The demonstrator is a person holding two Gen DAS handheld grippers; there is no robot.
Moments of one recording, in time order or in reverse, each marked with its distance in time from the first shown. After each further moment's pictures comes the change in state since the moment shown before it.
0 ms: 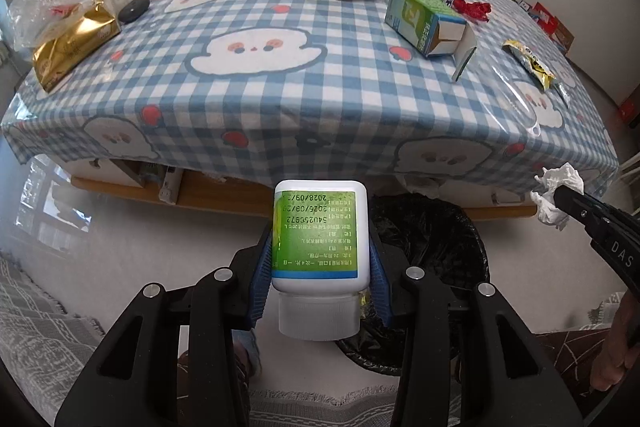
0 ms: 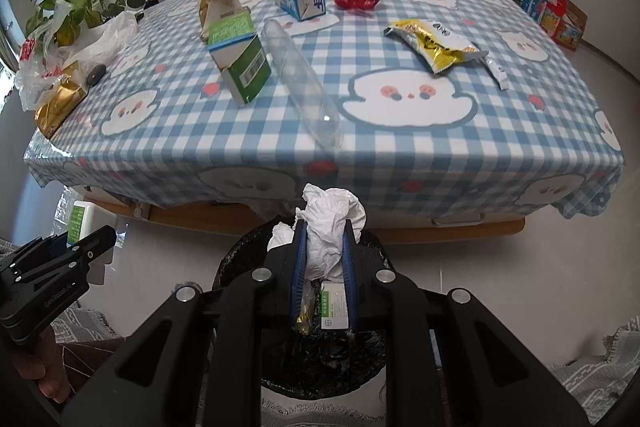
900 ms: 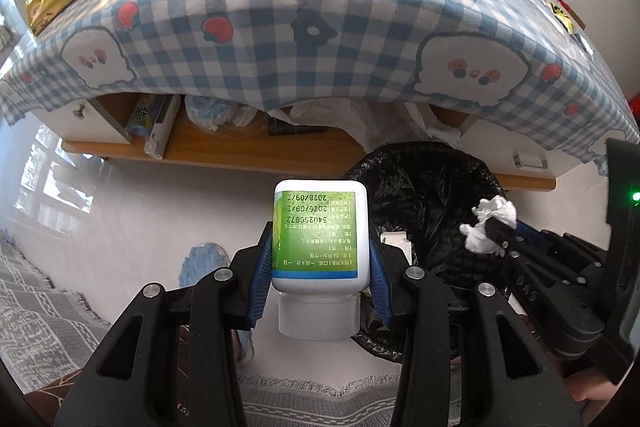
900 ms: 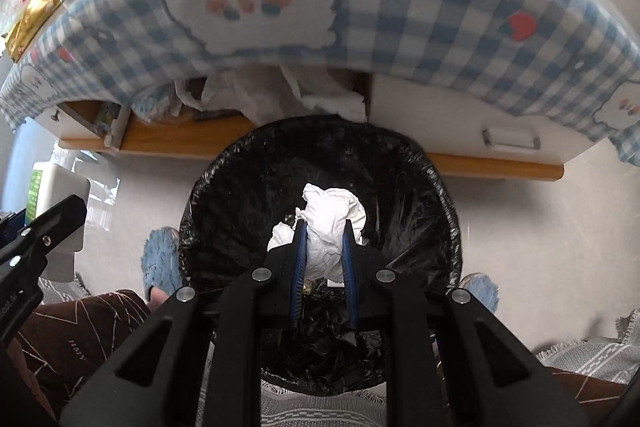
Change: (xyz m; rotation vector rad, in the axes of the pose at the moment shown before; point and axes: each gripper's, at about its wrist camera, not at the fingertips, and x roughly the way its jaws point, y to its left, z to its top) left arm 0.056 -0.005 -0.056 -0.020 0.067 0.019; right arm 0.118 0.031 -0.075 -0.046 0.185 -0.031
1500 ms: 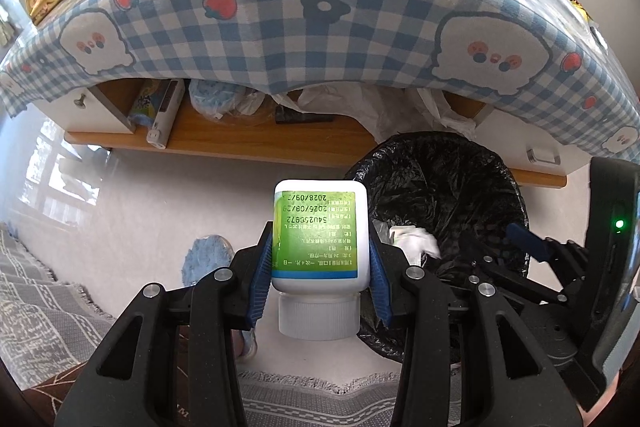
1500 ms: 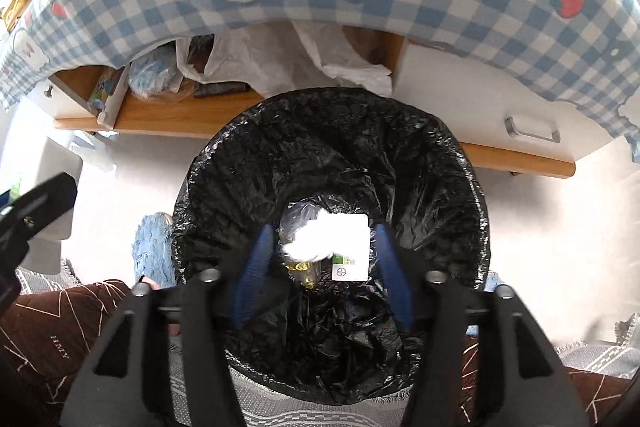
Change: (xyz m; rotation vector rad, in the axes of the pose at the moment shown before) left arm 0.017 0.005 -0.003 -0.008 0.031 0.029; right arm 0.019 0.010 -0.010 -0.024 0.005 -0.018
